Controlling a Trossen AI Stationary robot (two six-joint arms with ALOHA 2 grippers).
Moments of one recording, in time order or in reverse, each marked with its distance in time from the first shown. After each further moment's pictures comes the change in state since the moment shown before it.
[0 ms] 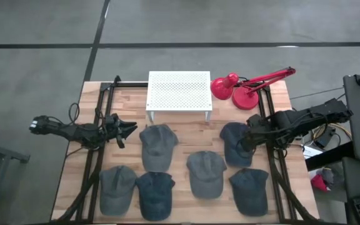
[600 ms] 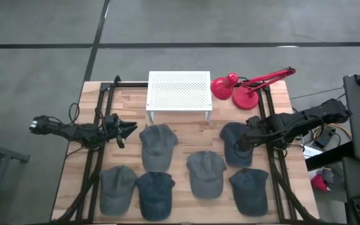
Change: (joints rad) left arm 0.000 0.000 0.000 0.000 0.000 -0.008; right arm -0.001 0.030 -0.067 0.057 -0.005 0.142
